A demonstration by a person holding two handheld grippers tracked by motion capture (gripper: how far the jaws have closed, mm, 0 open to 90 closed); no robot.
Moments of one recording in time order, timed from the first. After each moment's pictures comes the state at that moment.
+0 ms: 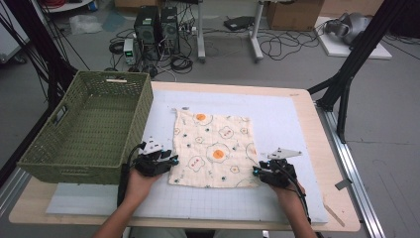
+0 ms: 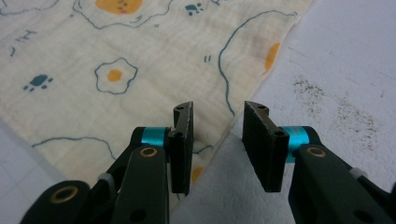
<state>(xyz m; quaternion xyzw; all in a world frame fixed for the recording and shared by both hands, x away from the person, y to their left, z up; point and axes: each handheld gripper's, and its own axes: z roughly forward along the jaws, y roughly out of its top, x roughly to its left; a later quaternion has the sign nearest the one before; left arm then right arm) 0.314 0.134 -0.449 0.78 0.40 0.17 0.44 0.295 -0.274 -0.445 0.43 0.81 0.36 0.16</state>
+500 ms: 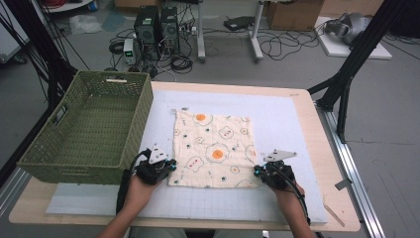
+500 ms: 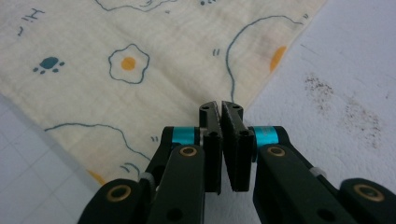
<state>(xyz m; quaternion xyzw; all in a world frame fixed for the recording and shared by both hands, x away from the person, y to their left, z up) 0.294 0.128 -0.450 0.81 0.38 0.19 0.40 0.288 -0.265 -0.439 0.41 0.83 0.33 0.17</state>
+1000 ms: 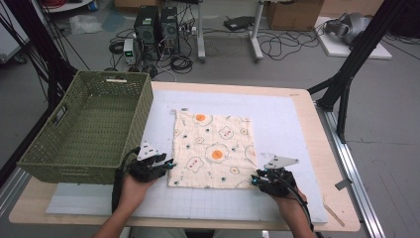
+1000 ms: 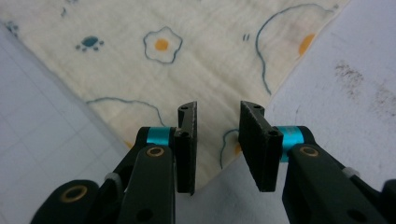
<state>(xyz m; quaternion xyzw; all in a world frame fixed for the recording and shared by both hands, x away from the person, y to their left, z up) 0.300 0.146 -0.448 0.78 0.41 0.19 0.44 0.270 -0.263 -0.438 0.39 0.85 0.33 0.15</state>
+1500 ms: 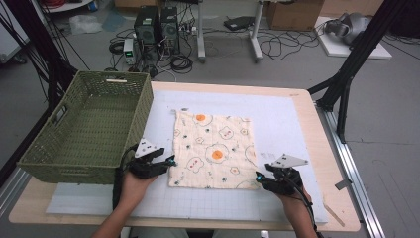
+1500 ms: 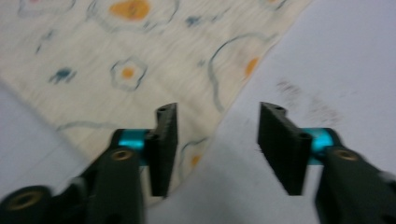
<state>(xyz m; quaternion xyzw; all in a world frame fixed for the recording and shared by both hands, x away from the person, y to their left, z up) 0.306 0.147 -0.444 0.76 0.42 0.19 0.46 0.268 -0.279 -0.430 0.41 0.81 0.36 0.20</state>
